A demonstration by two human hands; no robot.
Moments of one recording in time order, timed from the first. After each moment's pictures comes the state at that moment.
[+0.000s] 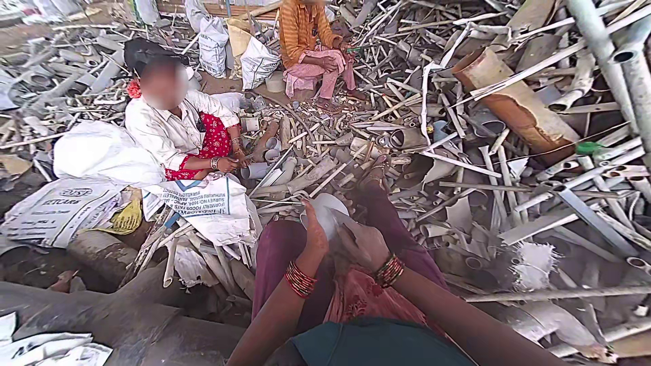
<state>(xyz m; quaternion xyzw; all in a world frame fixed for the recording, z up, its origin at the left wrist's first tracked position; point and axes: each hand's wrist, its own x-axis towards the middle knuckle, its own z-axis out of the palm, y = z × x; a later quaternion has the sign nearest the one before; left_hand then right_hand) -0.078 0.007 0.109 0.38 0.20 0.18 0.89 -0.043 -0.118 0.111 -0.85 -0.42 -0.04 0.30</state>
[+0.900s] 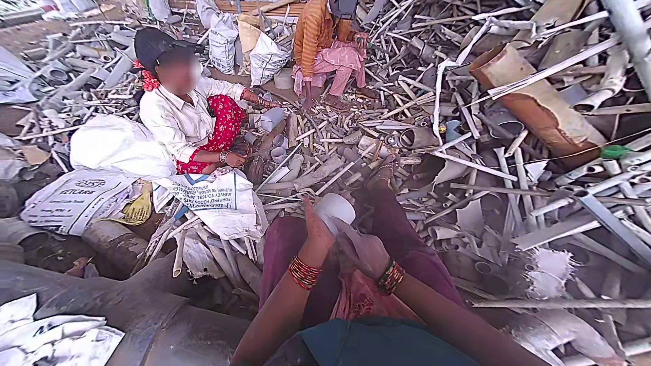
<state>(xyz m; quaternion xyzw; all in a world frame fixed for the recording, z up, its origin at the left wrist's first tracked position) -0.068 0.021 0.103 0.19 0.23 0.14 0.95 -0.054 -0.117 0.086 -0.83 -0.48 -0.07 0.28</state>
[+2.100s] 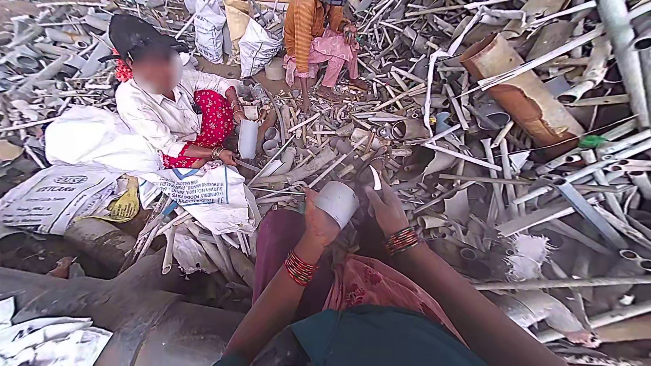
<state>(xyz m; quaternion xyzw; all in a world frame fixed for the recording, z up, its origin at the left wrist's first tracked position) -0.072 0.006 0.114 0.21 0.19 0.13 0.95 0.003 -0.124 0.135 -0.81 -0.13 0.12 0.55</state>
